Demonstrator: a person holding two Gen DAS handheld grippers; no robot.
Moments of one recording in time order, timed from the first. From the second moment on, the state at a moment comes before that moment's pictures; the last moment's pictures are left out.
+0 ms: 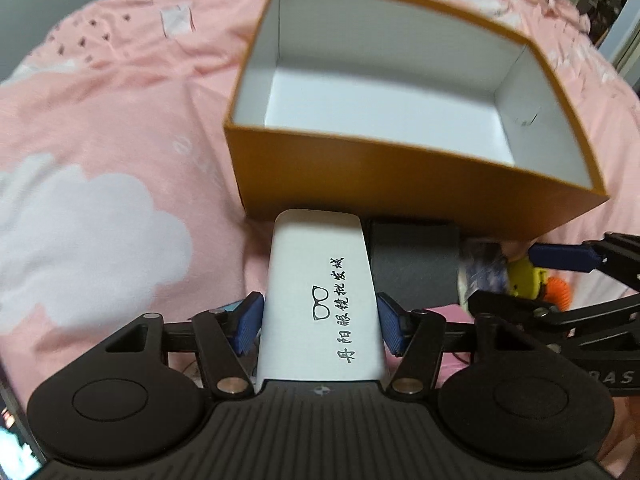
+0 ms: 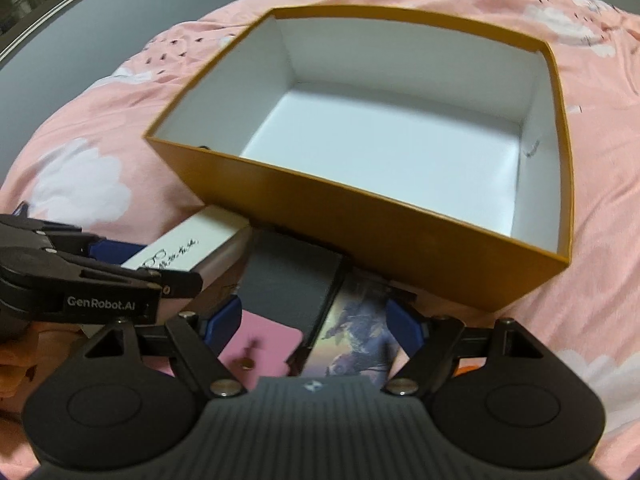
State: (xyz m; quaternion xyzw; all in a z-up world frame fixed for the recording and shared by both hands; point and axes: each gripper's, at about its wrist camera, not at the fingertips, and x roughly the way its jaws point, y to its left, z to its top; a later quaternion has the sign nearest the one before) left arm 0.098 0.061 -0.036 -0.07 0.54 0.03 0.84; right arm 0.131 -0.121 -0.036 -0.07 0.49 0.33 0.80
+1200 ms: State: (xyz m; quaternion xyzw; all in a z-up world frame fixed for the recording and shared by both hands) left arm 0.045 0.101 0.017 -0.10 0.46 0.03 0.88; right arm 0.020 -0.013 -0.029 -0.33 0.40 0.56 0.64
